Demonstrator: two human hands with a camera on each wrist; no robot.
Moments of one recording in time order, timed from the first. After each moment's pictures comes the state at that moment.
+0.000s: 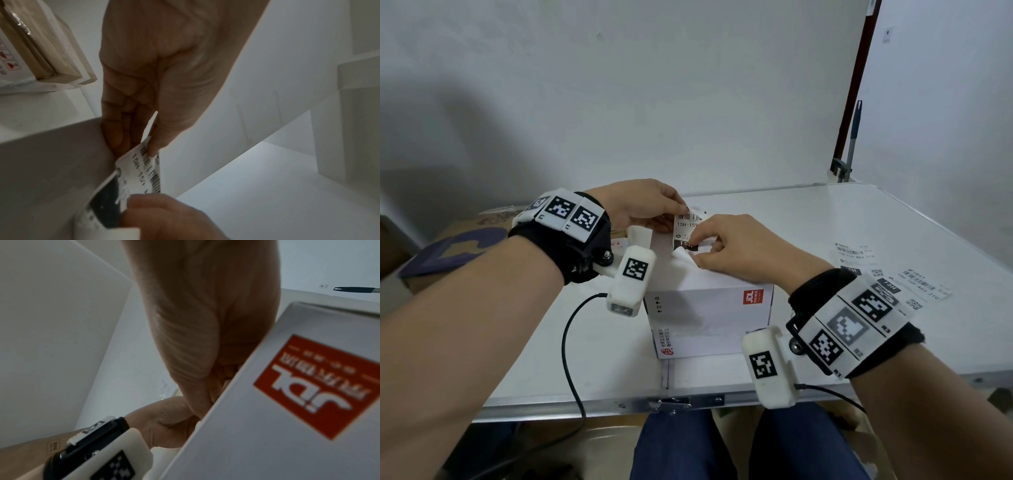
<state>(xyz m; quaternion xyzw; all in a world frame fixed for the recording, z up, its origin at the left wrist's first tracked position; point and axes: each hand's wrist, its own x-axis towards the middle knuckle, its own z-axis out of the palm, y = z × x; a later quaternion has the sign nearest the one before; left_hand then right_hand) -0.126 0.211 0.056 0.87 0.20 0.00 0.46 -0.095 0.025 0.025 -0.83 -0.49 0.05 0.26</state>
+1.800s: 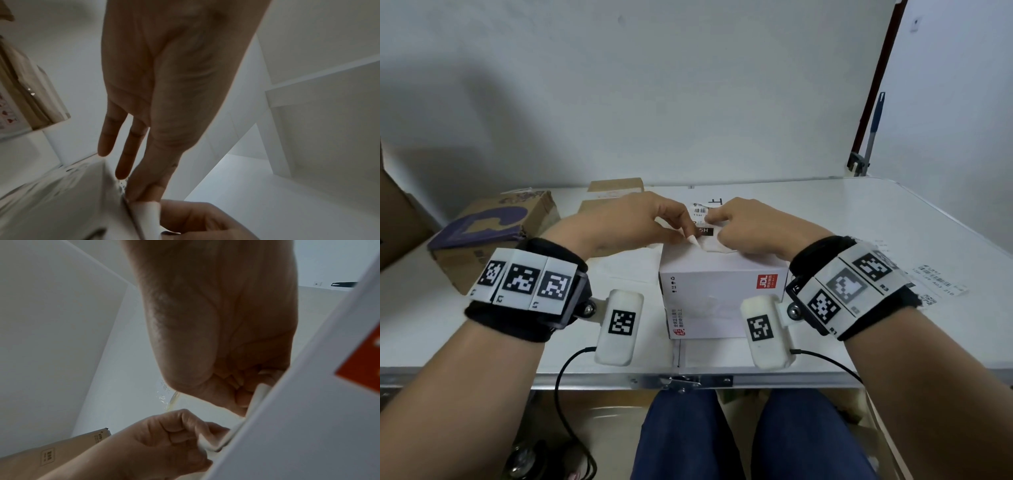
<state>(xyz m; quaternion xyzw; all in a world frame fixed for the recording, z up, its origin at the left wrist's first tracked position) -0.207 0.195 0.046 0.96 0.07 0.00 0.27 -0.111 0.035 0.045 -0.88 -0.40 0.12 0.21</state>
